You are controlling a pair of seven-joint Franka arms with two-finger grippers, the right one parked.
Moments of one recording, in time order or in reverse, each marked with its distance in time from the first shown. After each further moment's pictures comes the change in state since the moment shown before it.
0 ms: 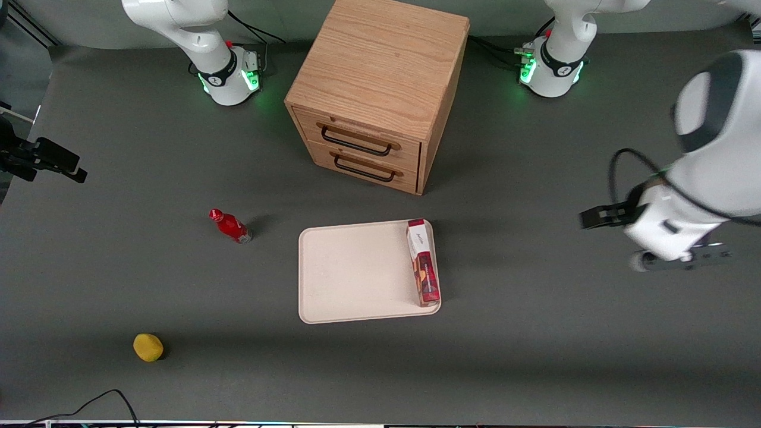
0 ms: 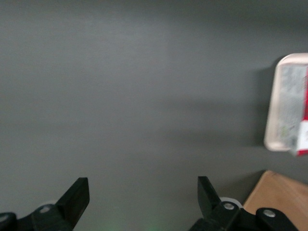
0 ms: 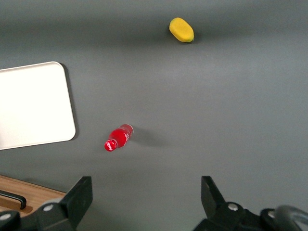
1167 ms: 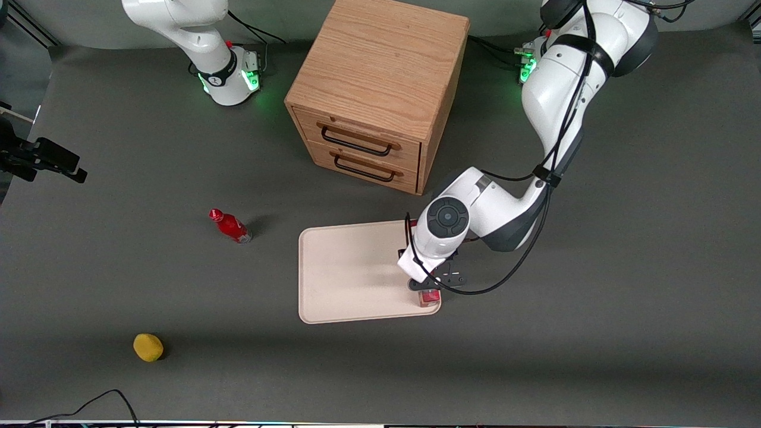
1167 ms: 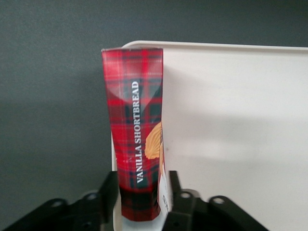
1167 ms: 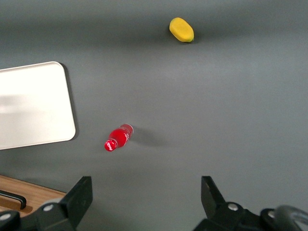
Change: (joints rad) arm -0.194 0.537 -0.408 -0.007 0.265 0.653 -0.677
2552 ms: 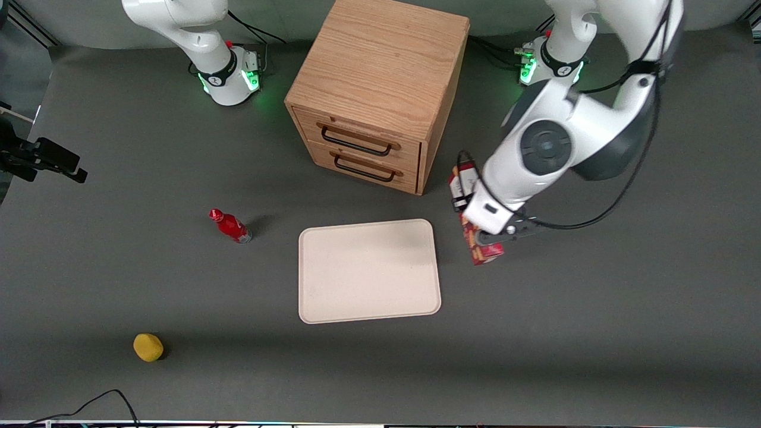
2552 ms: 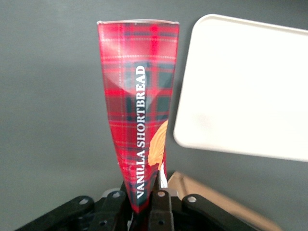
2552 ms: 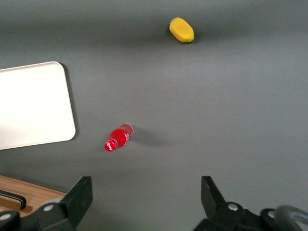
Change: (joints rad) arm 0.122 -0.446 -0.004 -0.332 -0.233 -0.164 0.006
